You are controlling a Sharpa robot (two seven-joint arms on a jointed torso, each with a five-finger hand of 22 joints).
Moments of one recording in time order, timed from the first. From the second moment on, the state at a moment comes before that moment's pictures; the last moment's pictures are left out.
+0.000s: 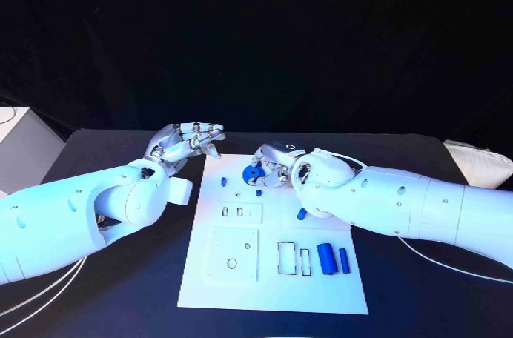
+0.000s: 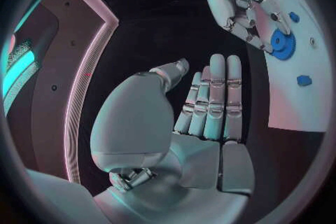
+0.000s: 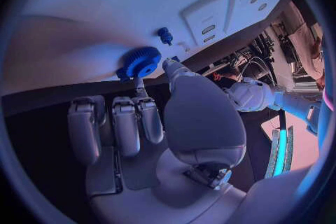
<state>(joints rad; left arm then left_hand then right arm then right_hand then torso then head) 1.19 -0.93 -0.03 1.60 -0.04 -0.37 0.44 1.34 -0.20 0.57 0.09 0.05 0.93 0.19 0.20 0.21 1.16 0.12 0.07 0.07 1.17 0.05 0.61 0.66 0.16 0.92 0.15 0.82 0.50 1.28 -0.44 -0.19 1.27 -1.48 -0.37 -0.23 1.25 -0.17 0.21 0.29 0.25 0.92 0.16 0.11 0.31 1.47 0.09 1.53 1.31 1.47 0.01 1.56 1.31 0.02 1.47 0.11 1.52 1.31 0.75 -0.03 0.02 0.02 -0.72</state>
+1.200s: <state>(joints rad) 1.19 -0.94 -0.03 1.58 -0.04 -0.37 0.43 1.34 -0.20 0.57 0.08 0.05 0.93 0.19 0.20 0.20 1.16 0.12 0.07 0.07 1.17 0.05 0.61 0.66 0.16 0.92 0.15 0.83 0.50 1.32 -0.72 -0.19 1.47 -1.38 -0.50 -0.13 1.33 -0.20 0.28 0.25 0.26 0.94 0.16 0.12 0.30 1.47 0.08 1.51 1.31 1.47 0.01 1.56 1.31 0.02 1.47 0.11 1.49 1.31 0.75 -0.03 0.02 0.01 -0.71</state>
